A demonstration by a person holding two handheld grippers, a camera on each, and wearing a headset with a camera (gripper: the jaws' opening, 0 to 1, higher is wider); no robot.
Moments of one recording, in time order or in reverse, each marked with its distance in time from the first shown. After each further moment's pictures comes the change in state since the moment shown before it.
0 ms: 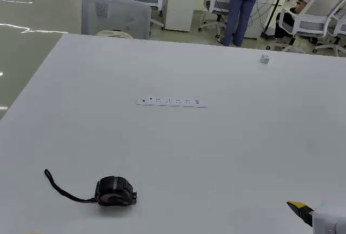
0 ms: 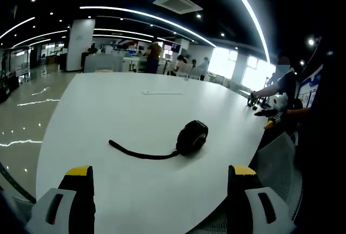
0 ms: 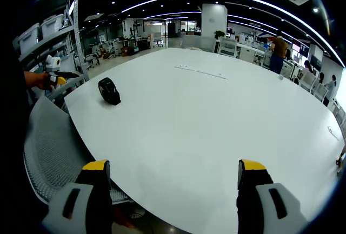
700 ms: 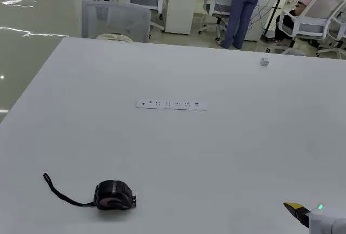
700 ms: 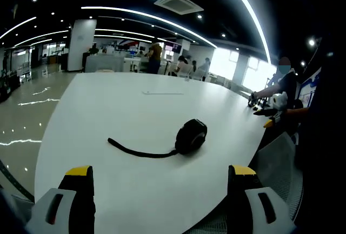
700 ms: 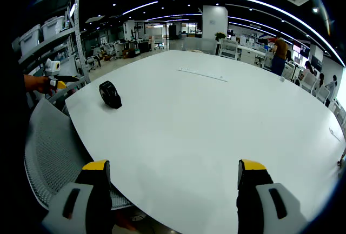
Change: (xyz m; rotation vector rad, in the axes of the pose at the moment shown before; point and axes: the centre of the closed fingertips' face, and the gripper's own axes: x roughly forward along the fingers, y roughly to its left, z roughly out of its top) left arm -0.001 -0.004 -0.004 -0.005 -0.009 0.009; right arm 0.004 0.003 0.009 0.001 -0.019 0.012
